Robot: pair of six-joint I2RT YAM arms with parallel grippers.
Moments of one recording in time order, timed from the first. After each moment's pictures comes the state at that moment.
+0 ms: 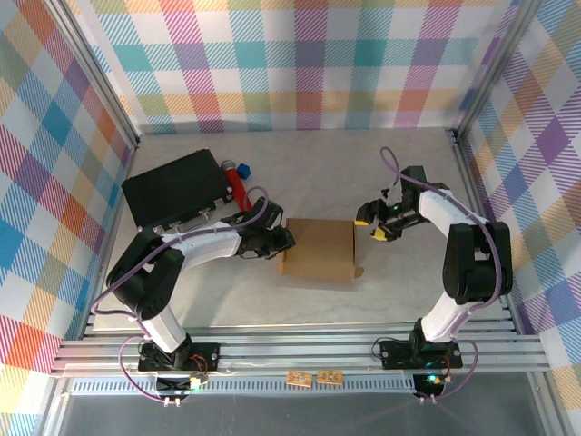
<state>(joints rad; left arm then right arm) -0.64 1.68 0.96 -0.27 0.20 -1.01 0.06 1.69 1.11 -0.75 -0.65 0.41</state>
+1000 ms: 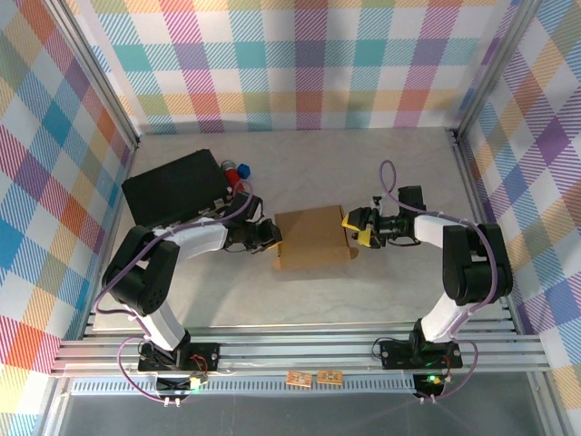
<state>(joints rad) -0.49 1.69 0.92 -0.21 0.39 -0.84 0.08 1.69 0.81 -0.17 -1.01 0.55</state>
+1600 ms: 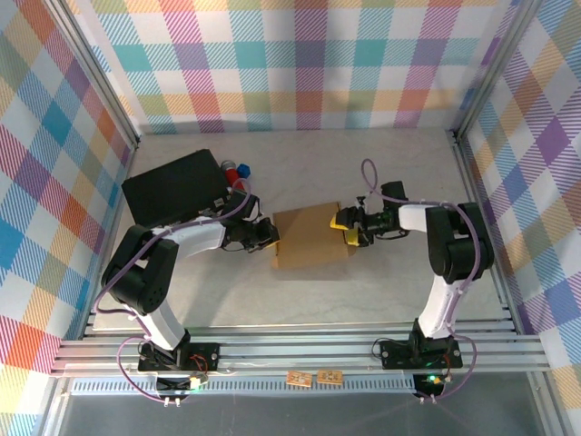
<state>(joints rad) -0.46 1.70 0.92 -0.22 0.40 -0.79 0.16 1.89 0.96 -0.23 -1.03 0.51</state>
